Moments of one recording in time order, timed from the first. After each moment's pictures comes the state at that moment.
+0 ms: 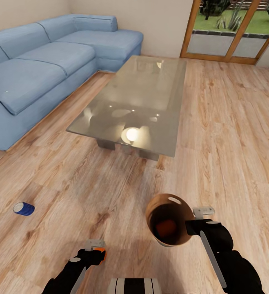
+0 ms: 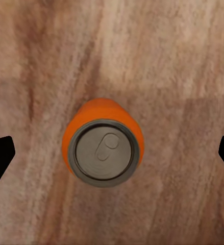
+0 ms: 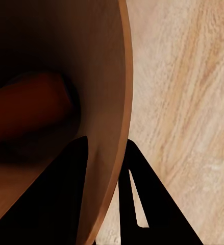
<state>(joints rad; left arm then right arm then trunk) -0.44 -0.06 0.06 -0.54 -0.13 0.17 -0.06 -0.30 -0.05 0.06 -1.57 0.00 1.05 -0.12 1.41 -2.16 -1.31</state>
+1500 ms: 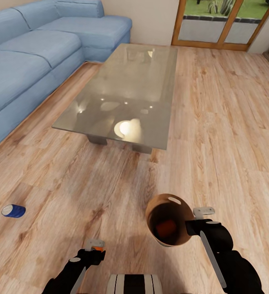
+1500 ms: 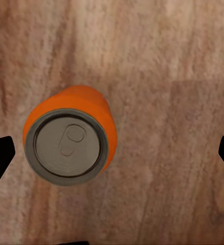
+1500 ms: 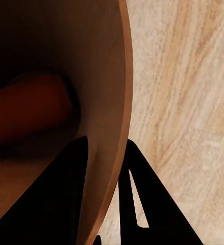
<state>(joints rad) -0.44 -0.06 0.06 -0.54 -0.13 0.17 -0.06 -0.30 -0.05 0.06 -1.57 0.00 1.05 -0.12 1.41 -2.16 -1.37</state>
